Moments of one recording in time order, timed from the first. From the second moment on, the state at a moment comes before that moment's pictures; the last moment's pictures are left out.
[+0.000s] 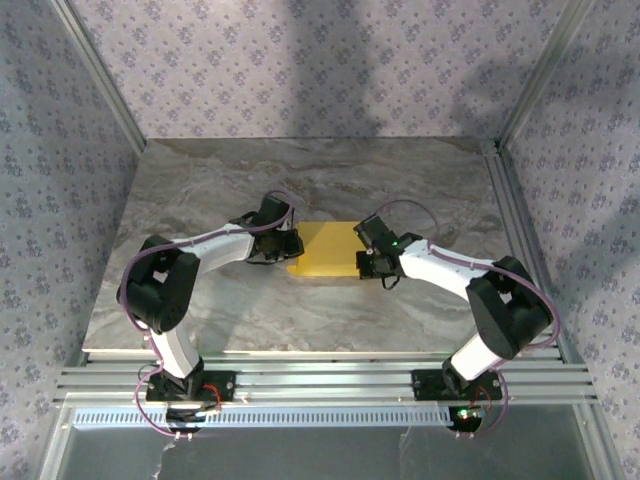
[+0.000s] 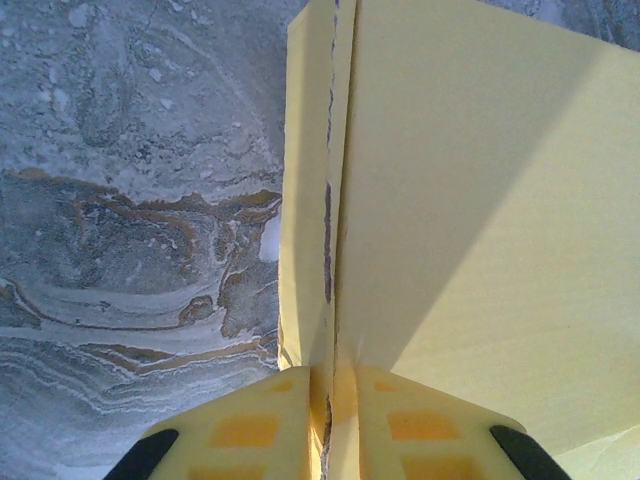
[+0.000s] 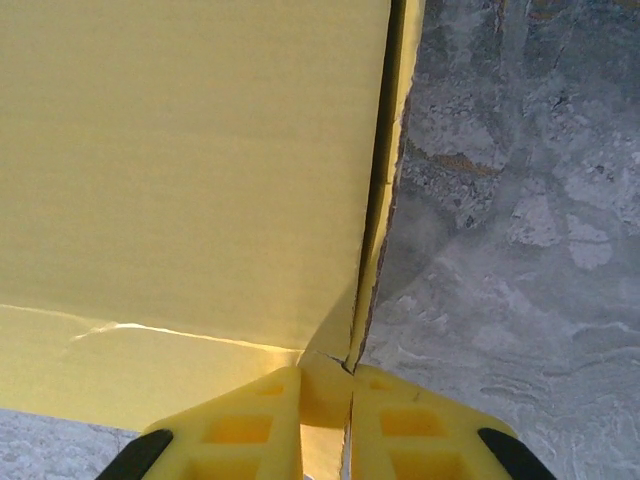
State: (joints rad) left arm -0.57 1.75 1.04 -0.32 0.17 -0.73; right arm 0.63 1.57 0.90 -0.49 0.11 0.50
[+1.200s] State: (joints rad) left arm -0.56 1.76 1.06 -0.34 0.18 -0.71; right arm 0.61 1.47 0.70 -0.21 0.09 0.52
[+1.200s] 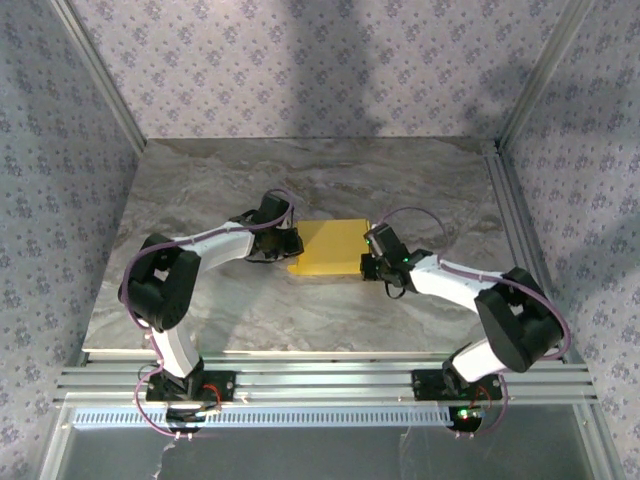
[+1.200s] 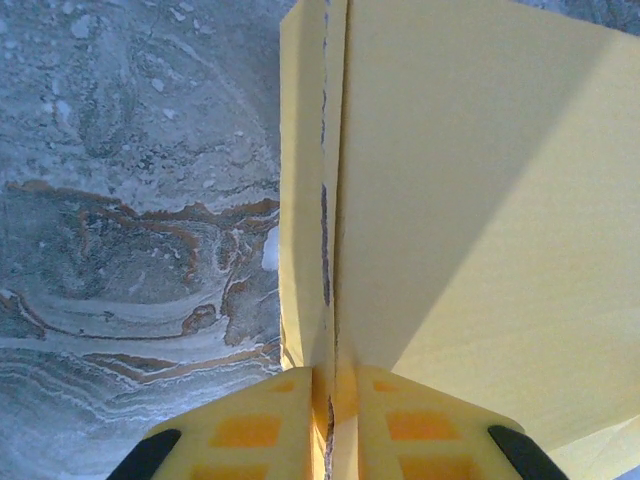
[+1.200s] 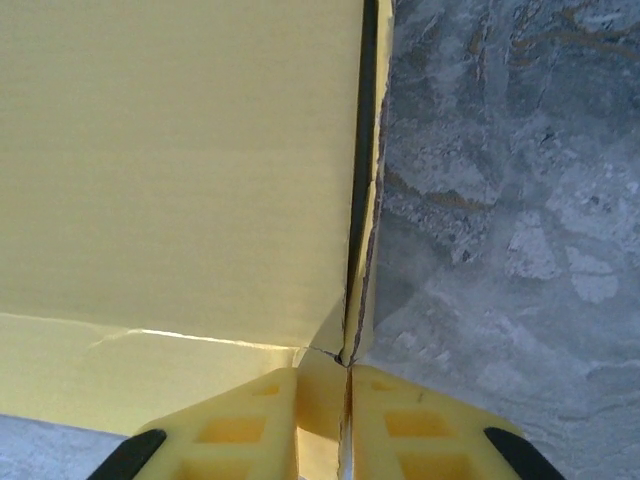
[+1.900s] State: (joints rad) left arm -0.54 1.77 1.06 -0.34 0.19 -0.70; right arm 0.49 1.34 0.60 -0.19 -0.11 0.55
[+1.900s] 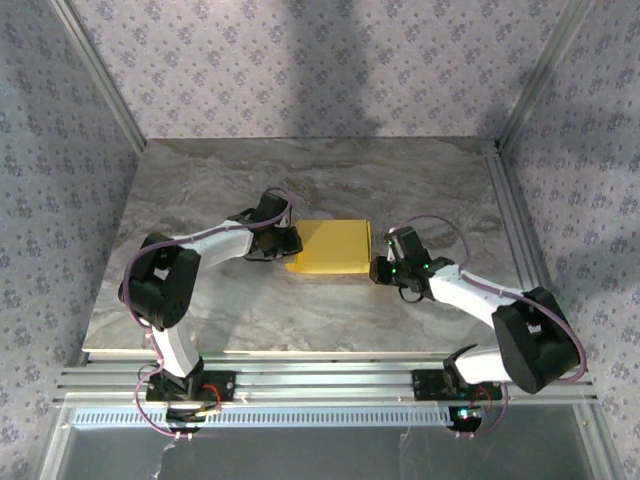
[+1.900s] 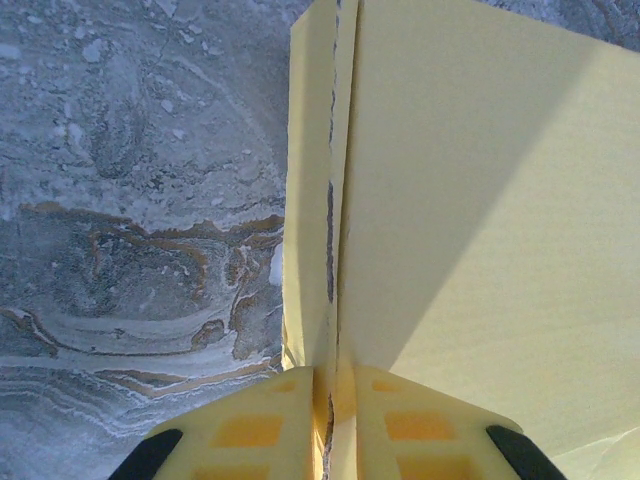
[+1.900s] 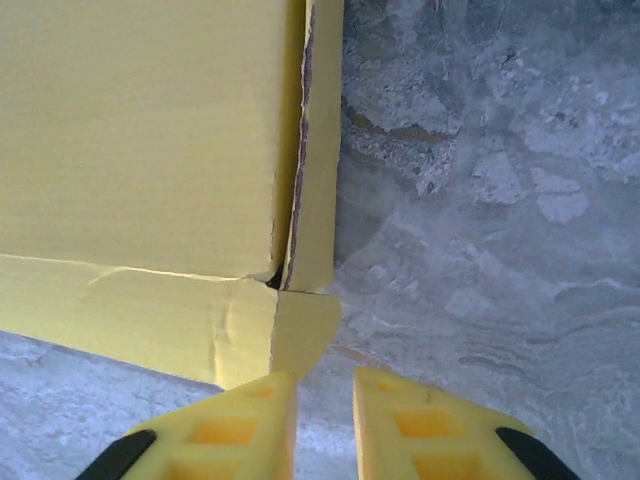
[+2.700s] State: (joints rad) left arm -0.54 1.77 1.07 -0.34 0.19 -0.70; right arm 0.42 1.42 0.61 -0.13 -0.26 0.59
